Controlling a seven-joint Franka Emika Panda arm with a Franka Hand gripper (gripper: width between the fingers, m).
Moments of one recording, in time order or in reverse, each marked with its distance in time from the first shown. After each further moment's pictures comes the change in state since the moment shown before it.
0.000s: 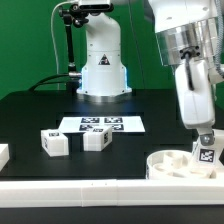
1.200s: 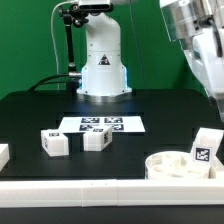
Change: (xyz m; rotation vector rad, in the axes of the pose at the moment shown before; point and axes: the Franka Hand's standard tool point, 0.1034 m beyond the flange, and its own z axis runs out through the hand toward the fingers) arm -0.024 0.006 -0.036 -0.046 -0.066 -0.227
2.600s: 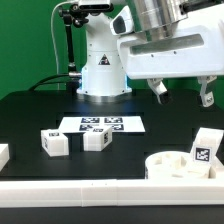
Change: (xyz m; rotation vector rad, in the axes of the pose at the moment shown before) arm 0.048 0.008 -0.024 -0.066 0.009 -0.738
